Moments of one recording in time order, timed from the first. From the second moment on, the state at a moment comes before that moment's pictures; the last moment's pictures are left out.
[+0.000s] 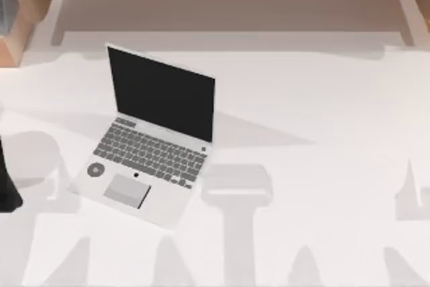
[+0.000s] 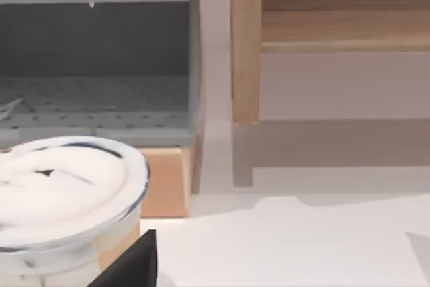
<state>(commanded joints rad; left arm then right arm) 0.10 0.20 0.01 0.15 0.10 0.03 0.00 0.00 0.00 0.00 0.00 0.00</state>
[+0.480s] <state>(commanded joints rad) 0.39 0.80 0.06 0.60 0.40 0.10 0.00 0.00 0.00 0.00 0.00 0.00</state>
